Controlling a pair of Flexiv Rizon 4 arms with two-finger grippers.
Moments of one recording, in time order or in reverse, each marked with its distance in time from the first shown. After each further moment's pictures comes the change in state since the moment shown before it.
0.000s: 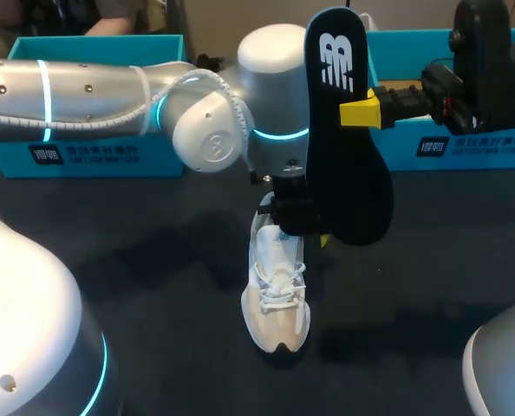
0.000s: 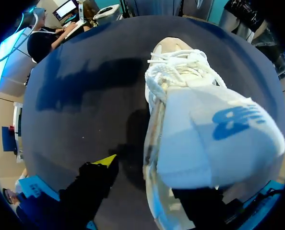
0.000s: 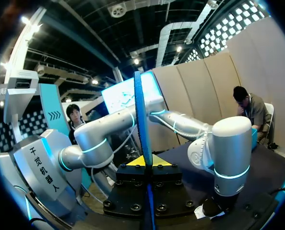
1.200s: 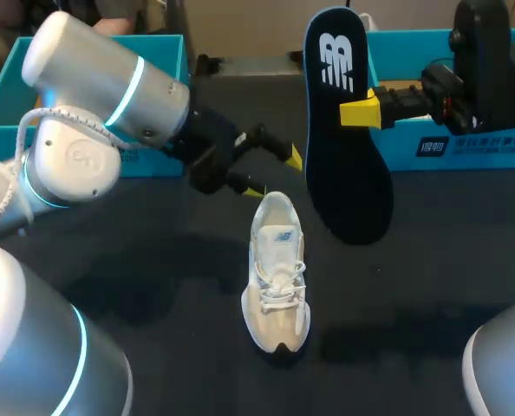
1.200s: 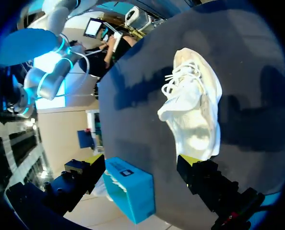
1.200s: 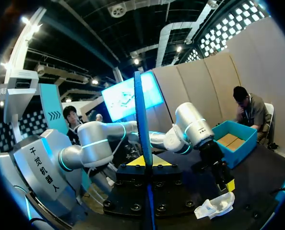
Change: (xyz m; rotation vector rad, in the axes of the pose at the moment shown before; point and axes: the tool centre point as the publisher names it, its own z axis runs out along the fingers) left arm 0.019 0.015 -0.151 -0.087 -0.757 0.161; right arm 0.000 0.000 0.000 0.000 0.000 0.000
